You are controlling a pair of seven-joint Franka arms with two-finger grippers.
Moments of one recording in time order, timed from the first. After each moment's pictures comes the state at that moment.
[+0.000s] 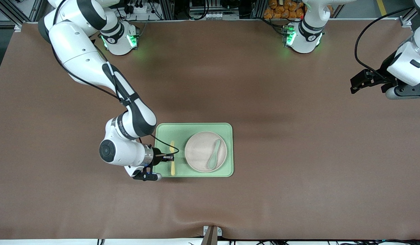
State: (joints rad) left arm 0.01 -0.03 -0.12 -1.64 0.02 1.60 -0.12; right arm 0.15 0.89 0.29 -1.36 0.23 2.26 0.24
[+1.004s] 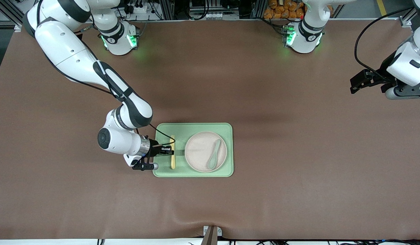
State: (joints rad) left arm 0.01 -0.03 -0.12 -1.64 0.02 1.60 -0.12; right arm -0.03 0.84 0.47 -1.62 0.23 2.48 0.15
